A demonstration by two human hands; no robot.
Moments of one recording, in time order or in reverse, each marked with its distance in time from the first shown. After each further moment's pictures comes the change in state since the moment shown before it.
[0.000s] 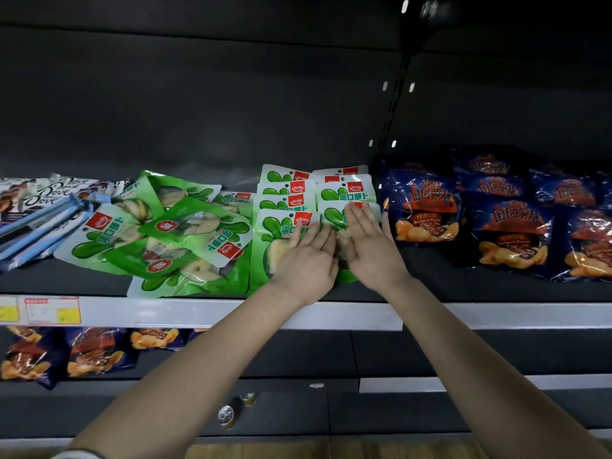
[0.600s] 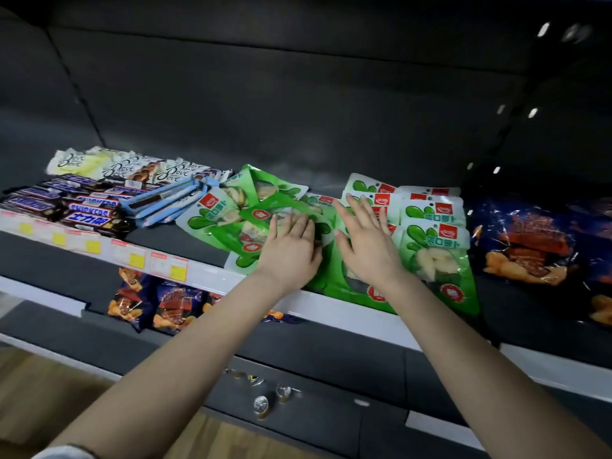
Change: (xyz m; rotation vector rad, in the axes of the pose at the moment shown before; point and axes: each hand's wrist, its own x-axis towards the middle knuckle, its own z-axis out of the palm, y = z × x) left_hand -0.072 -0.104 -0.031 0.118 0.021 -0.409; right_hand 0.051 -0.117 0.020 0.102 0.029 -0.249
